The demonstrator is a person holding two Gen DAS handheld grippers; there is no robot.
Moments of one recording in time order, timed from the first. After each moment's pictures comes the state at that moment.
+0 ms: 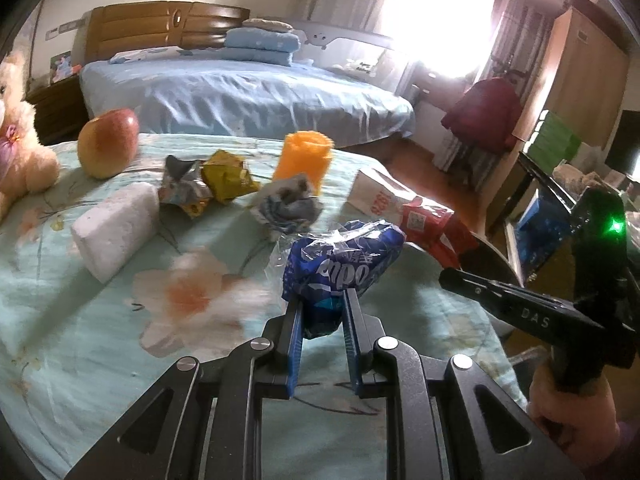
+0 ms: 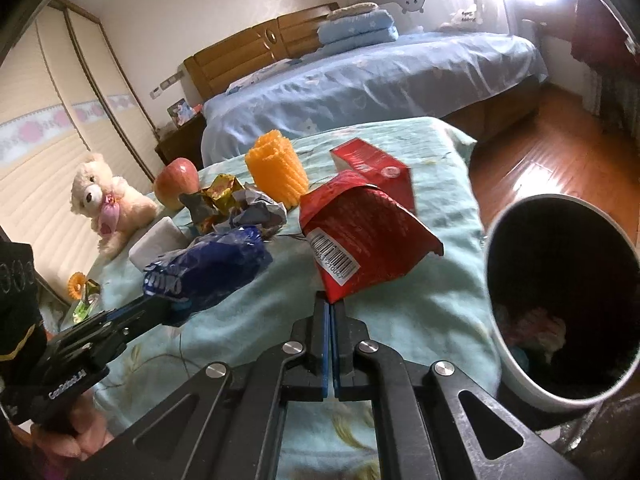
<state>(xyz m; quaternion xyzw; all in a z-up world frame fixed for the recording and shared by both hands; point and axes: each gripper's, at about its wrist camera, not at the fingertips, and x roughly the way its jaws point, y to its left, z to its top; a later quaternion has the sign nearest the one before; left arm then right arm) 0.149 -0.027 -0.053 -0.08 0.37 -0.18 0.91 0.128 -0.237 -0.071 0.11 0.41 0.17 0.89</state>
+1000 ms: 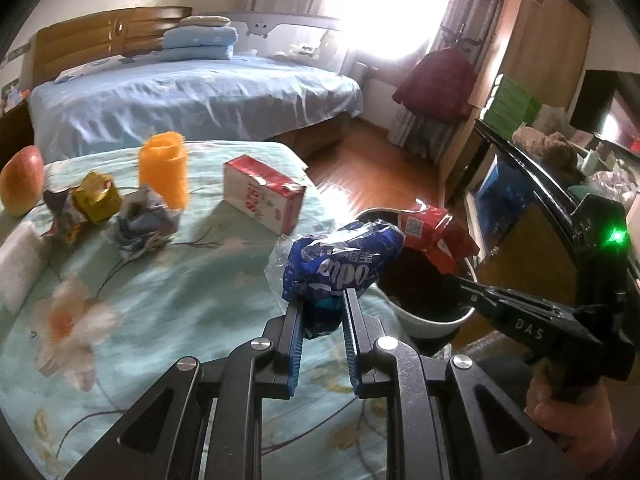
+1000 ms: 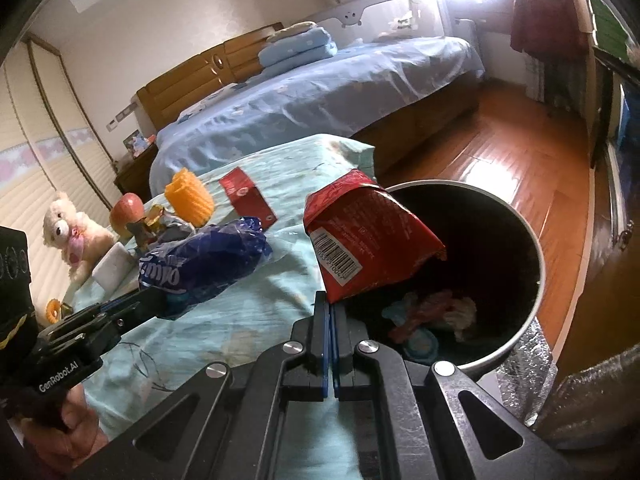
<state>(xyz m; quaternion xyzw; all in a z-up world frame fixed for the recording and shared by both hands) 0.172 -0.132 -0.052 -0.04 0.38 -0.24 0.89 0.100 -0.334 -0.068 0.14 0.40 0.08 0.90</state>
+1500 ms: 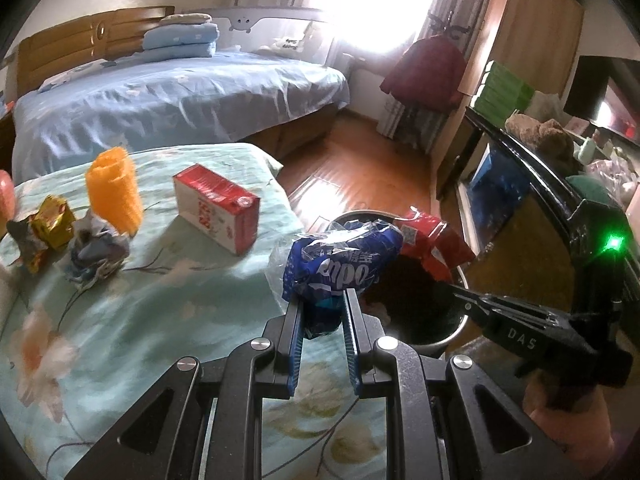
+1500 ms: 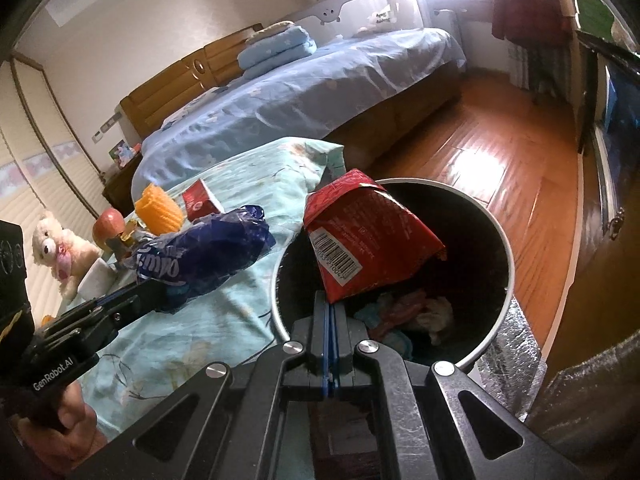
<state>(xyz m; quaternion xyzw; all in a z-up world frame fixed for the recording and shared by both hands) 0.196 -0.178 -0.055 -0.03 0.38 -0.26 0.89 0.112 -0.369 -0.077 0.16 0.41 0.06 0.90</state>
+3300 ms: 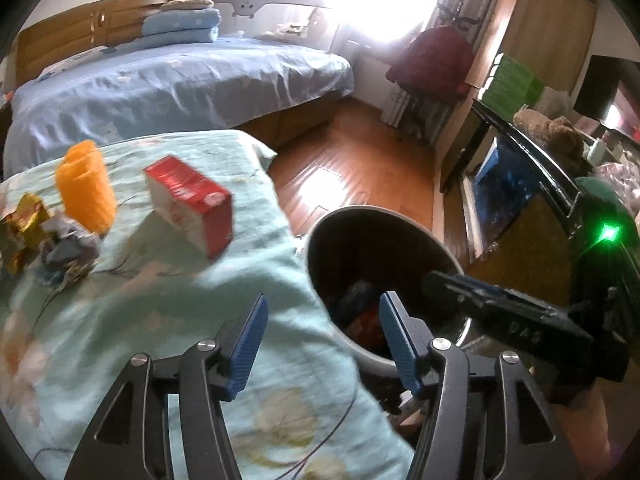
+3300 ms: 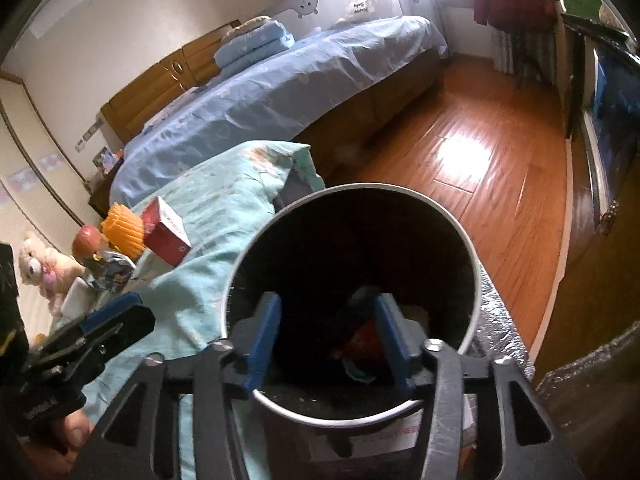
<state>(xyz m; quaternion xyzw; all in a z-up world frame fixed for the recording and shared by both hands) 0.205 -0.204 -0.060 -0.04 0.40 -0.23 0.88 0.131 -0.405 -0.087 0.17 0.42 0.04 0.89</state>
